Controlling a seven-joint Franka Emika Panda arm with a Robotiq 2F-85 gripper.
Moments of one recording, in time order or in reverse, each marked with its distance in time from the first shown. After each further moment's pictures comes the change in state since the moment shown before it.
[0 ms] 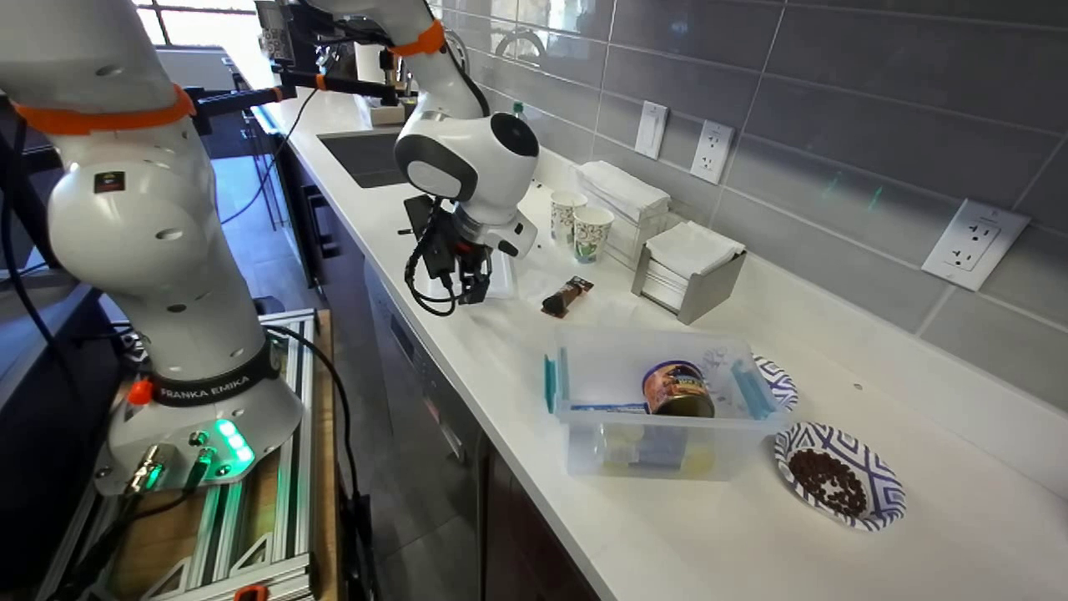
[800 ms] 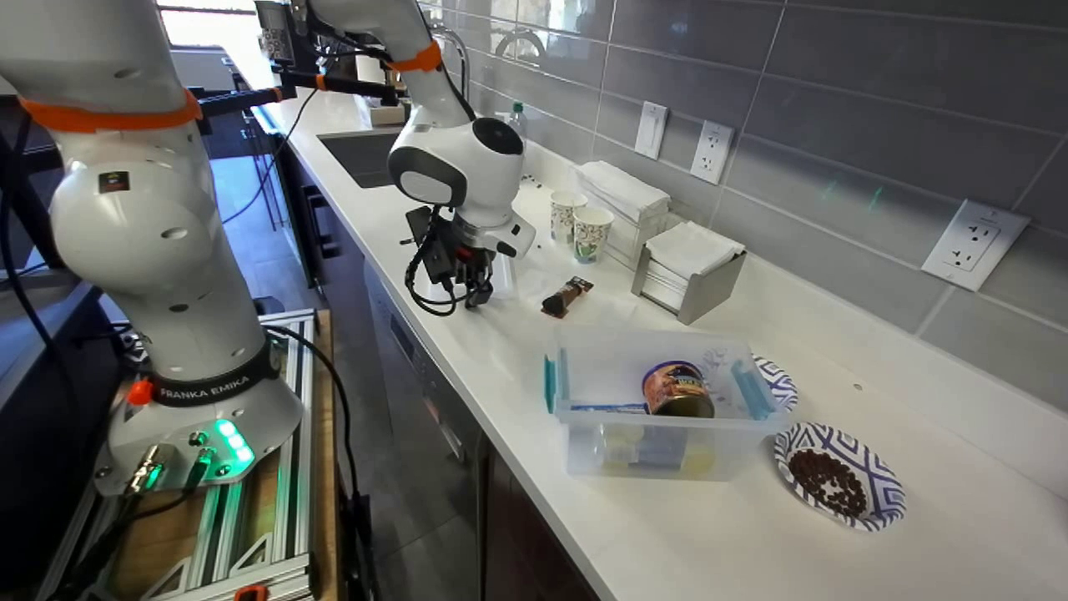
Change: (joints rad) arm 0.027 0.076 0.062 0.002 0.044 0.207 0.023
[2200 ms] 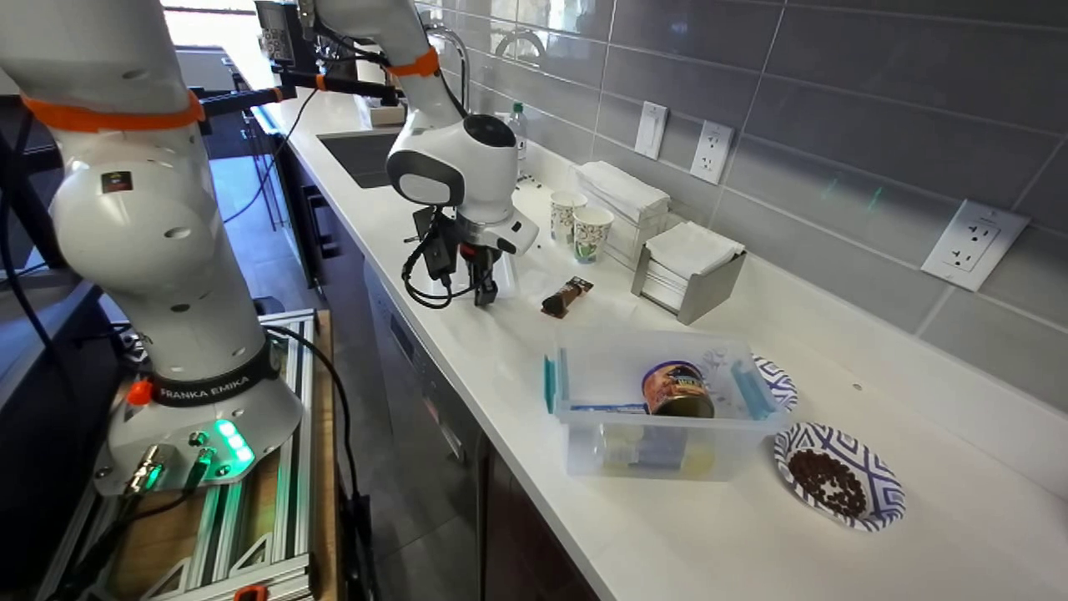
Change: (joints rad) arm 0.017 0.032 0.019 0.008 -0.004 0.131 0.124
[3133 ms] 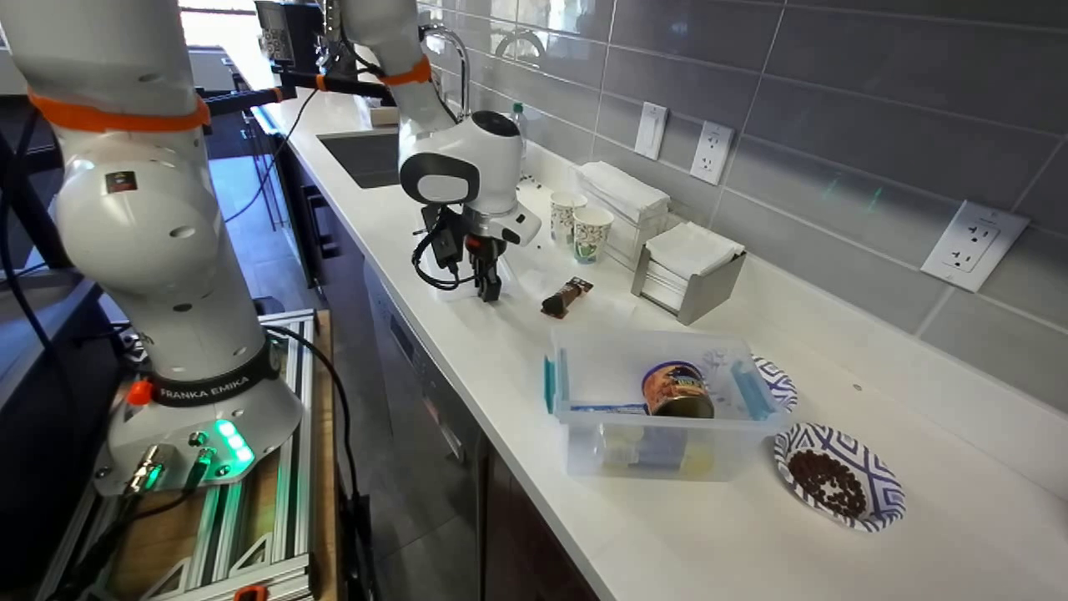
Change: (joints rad) arm 0.024 0.068 0.002 0.060 -0.280 0.019 0.290
